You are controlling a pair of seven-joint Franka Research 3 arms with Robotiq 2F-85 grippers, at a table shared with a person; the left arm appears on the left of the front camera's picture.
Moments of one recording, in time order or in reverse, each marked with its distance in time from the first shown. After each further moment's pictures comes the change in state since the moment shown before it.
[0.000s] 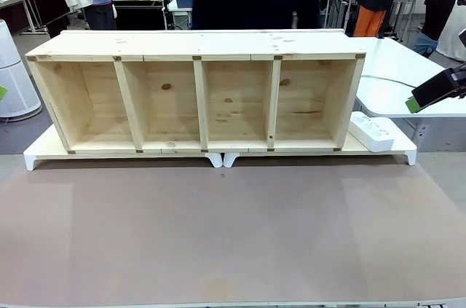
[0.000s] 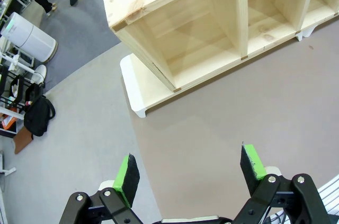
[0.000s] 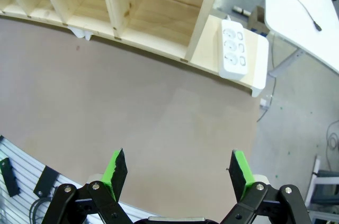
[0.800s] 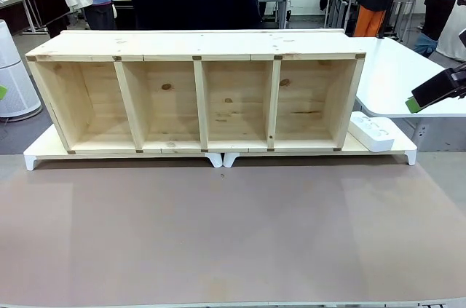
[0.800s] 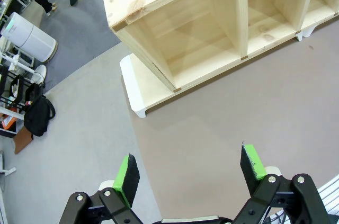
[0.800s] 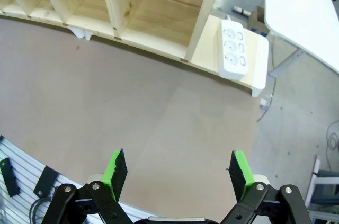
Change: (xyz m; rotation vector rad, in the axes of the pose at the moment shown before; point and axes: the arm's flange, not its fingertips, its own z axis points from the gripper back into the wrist) left arm 0.000 0.000 0.000 0.000 0.000 0.000; right arm 0.000 0.000 0.000 0.000 0.000 0.000
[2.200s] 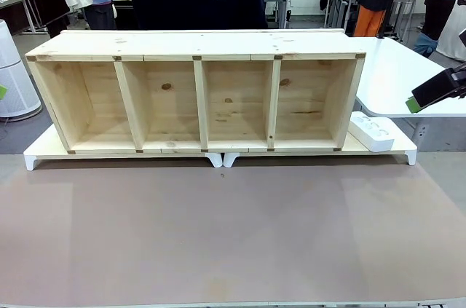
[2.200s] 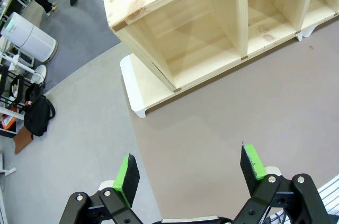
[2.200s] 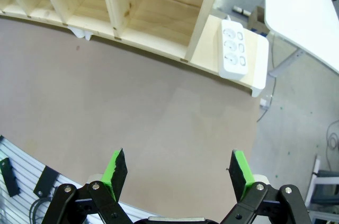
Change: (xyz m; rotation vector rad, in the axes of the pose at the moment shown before) left arm 0.000 0.000 0.000 0.000 0.000 0.000; right arm 0.000 0.000 0.000 0.000 0.000 0.000
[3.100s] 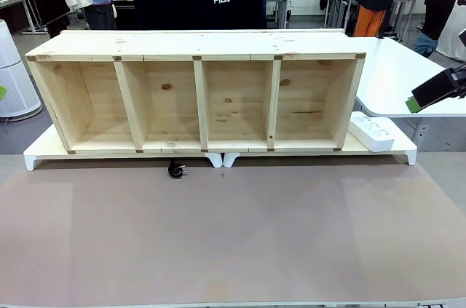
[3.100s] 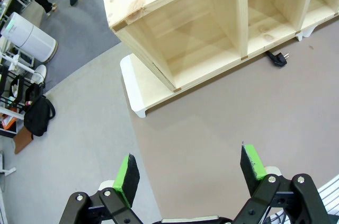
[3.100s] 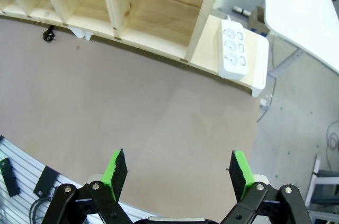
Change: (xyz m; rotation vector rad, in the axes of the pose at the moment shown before) left arm 0.000 0.000 0.000 0.000 0.000 0.000; right arm 0.000 0.000 0.000 0.000 0.000 0.000
